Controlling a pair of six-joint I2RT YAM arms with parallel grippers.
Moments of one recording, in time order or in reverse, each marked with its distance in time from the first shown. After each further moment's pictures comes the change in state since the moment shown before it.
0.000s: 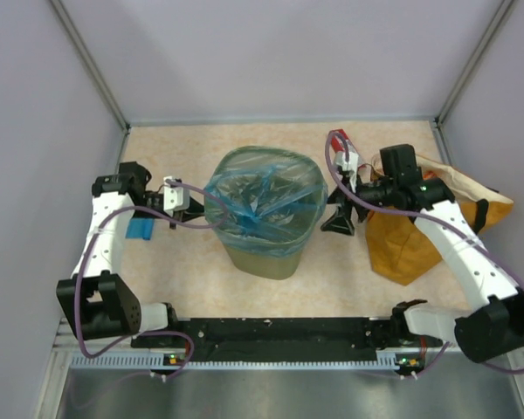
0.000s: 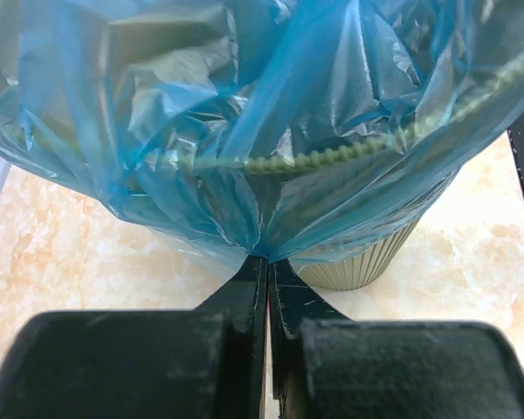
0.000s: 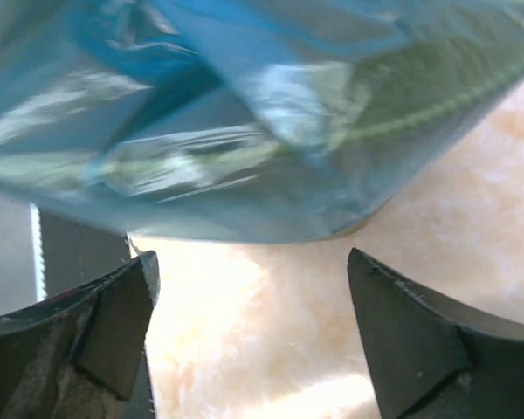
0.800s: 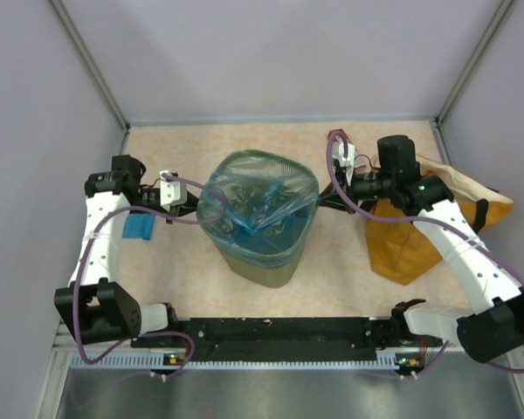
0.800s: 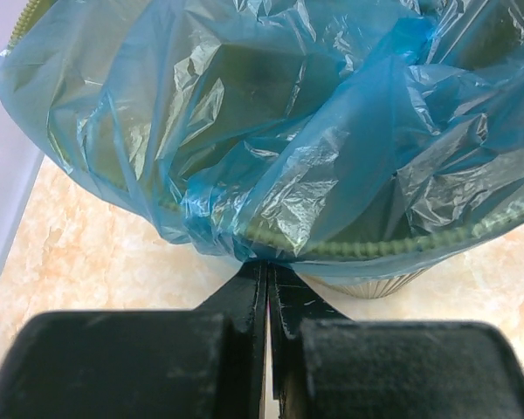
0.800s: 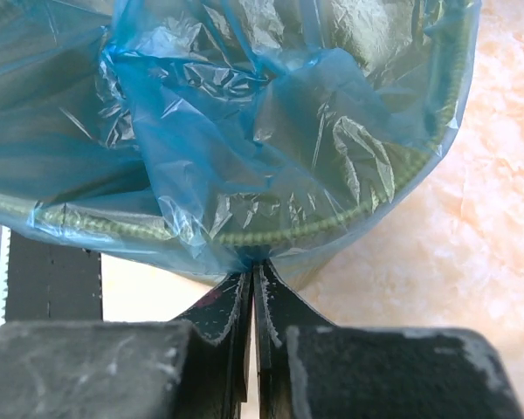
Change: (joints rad) left arm 0.003 -0.026 0.078 0.002 -0.008 -0.071; right arm 0.066 -0.032 0.055 0.139 -0.008 0.009
